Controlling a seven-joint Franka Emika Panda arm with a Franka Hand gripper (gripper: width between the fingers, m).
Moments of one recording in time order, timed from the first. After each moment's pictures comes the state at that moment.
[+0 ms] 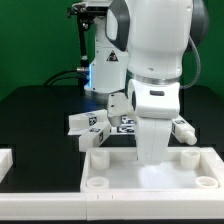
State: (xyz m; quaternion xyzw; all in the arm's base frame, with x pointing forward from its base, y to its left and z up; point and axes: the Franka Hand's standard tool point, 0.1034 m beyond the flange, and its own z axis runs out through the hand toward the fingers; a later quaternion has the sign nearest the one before) arm 0.518 0.032 0.012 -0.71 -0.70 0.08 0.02
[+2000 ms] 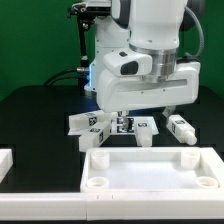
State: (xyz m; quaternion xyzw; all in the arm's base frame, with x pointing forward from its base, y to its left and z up) arm 0.443 0.051 0.042 -0.99 -0.14 0.07 -0.01
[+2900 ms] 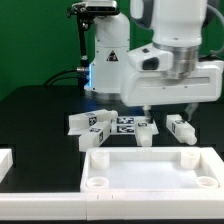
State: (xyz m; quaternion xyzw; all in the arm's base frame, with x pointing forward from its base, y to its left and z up) arm 0.419 0.112 0.041 -0.99 -0.11 0.05 -0.01
